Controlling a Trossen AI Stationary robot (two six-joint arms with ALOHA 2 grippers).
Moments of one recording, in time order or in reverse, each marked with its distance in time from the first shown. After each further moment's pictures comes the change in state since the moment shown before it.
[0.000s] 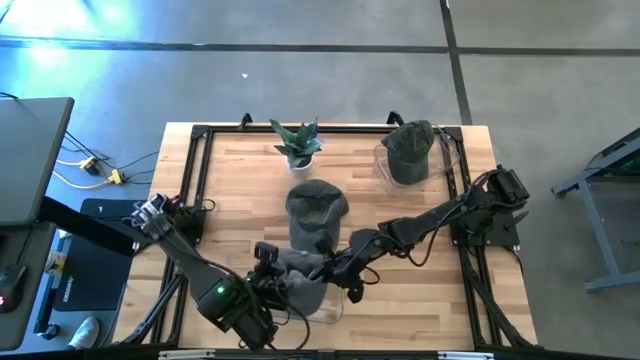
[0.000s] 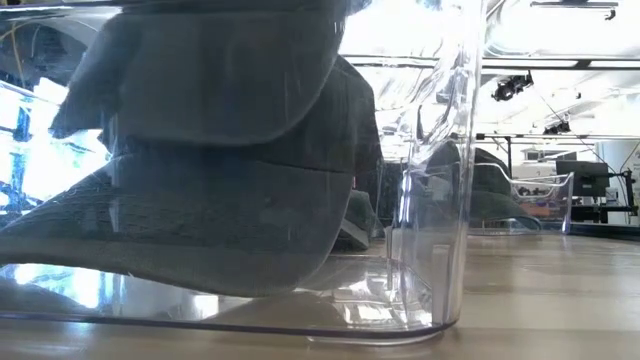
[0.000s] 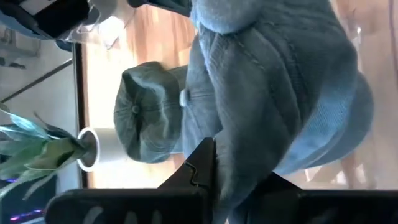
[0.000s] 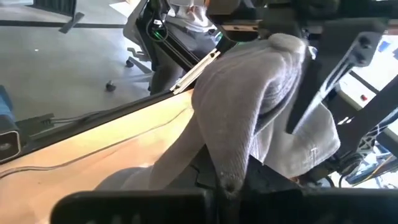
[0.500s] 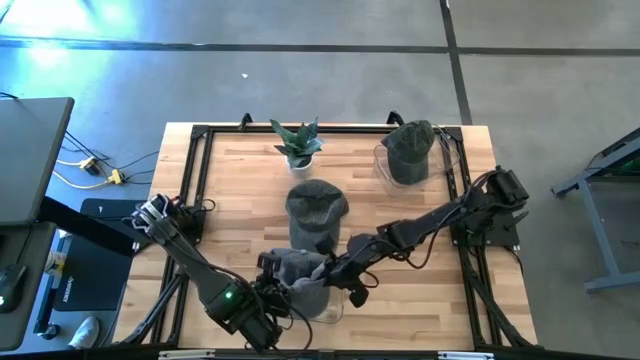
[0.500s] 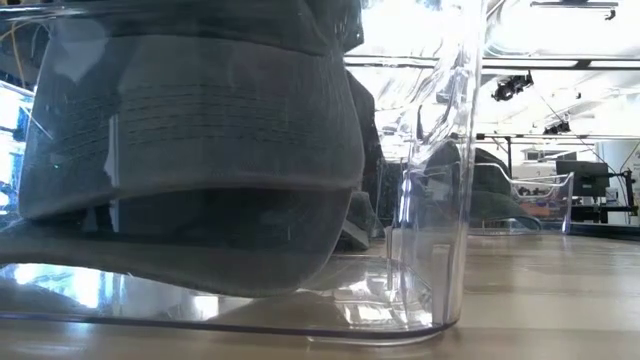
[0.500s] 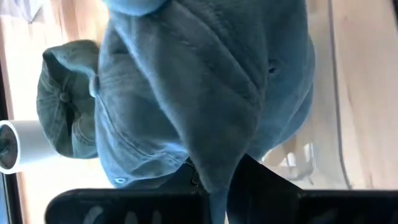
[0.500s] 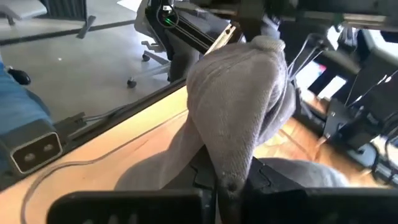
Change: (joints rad) left arm 0.003 0.001 -0.127 0.150 0.194 -0.016; right arm 0.017 0.011 0.000 -0.082 0.001 0.172
